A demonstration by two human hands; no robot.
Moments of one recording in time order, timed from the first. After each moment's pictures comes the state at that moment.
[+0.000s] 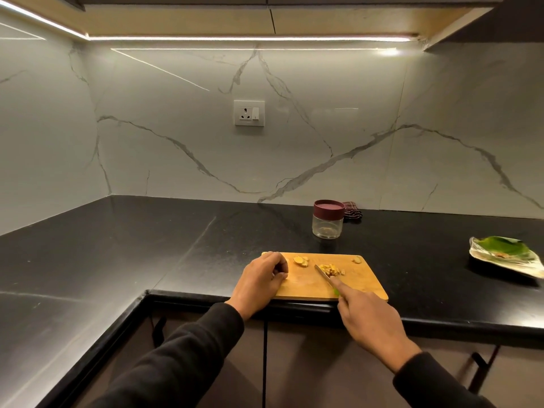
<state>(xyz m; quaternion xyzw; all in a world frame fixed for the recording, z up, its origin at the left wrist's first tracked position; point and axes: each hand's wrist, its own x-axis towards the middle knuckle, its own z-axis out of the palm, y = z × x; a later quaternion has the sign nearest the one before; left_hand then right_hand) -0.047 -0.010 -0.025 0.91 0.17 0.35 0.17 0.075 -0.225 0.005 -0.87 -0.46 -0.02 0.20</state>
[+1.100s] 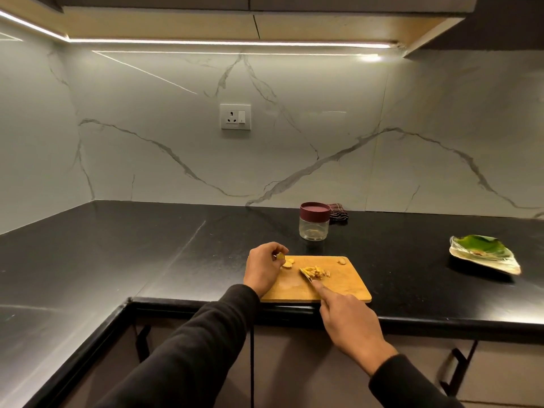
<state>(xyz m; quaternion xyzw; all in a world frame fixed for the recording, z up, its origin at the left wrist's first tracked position) 0.011 -0.011 -0.008 0.84 0.29 0.37 0.28 0.069 -0.225 0.004 -0.86 -0.46 -0.01 0.21</state>
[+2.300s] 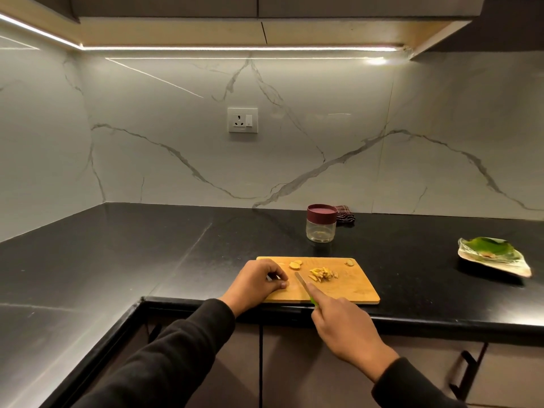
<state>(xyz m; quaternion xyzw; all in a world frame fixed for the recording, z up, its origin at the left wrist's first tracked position) -0.045 -0.006 -0.011 0.92 0.17 0.27 0.23 0.043 -0.222 0.010 -0.83 -0.51 0.03 0.21</state>
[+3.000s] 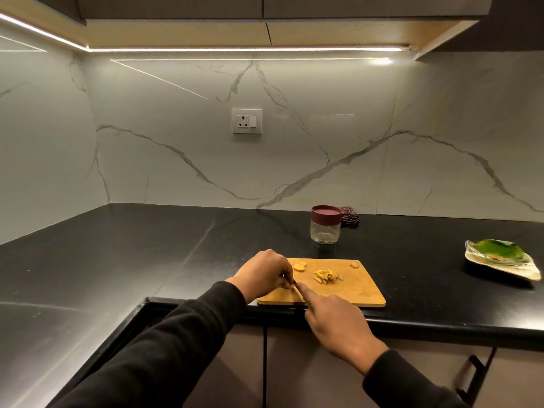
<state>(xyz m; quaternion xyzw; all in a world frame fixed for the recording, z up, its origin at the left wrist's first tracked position) -0.035 -0.011 0.028 0.98 0.13 0.15 0.05 0.040 -0.200 0.010 -0.83 -0.54 0.00 0.16</state>
